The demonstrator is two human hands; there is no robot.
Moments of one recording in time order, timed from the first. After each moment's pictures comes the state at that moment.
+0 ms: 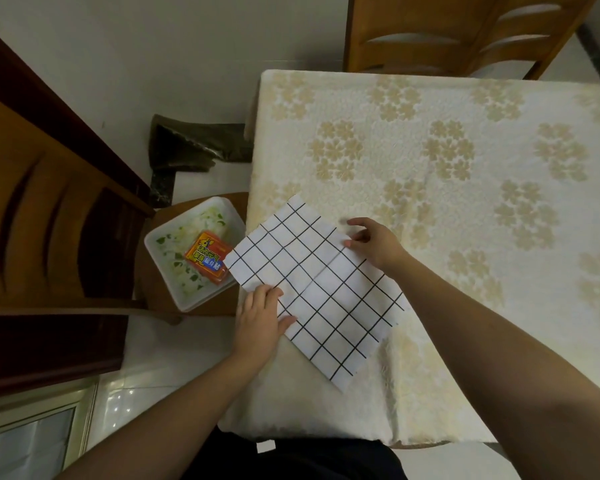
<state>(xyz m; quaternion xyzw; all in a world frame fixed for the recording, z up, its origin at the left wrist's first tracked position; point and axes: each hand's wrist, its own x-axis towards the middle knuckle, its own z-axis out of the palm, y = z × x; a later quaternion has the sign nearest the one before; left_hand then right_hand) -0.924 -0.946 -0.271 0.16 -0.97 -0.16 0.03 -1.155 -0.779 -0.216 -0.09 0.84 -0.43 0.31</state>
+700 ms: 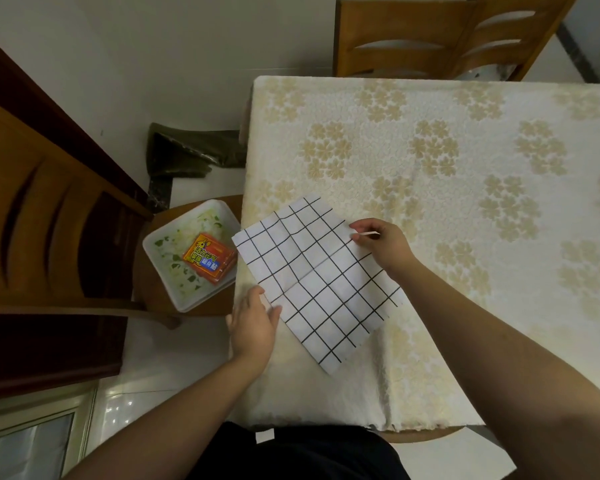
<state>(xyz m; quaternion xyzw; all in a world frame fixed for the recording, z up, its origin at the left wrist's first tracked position) -0.916 -0.925 -0.255 0.36 -0.89 -0.28 0.00 -1.139 -0.750 -0.204 -0.06 0.81 -0.53 0.25</state>
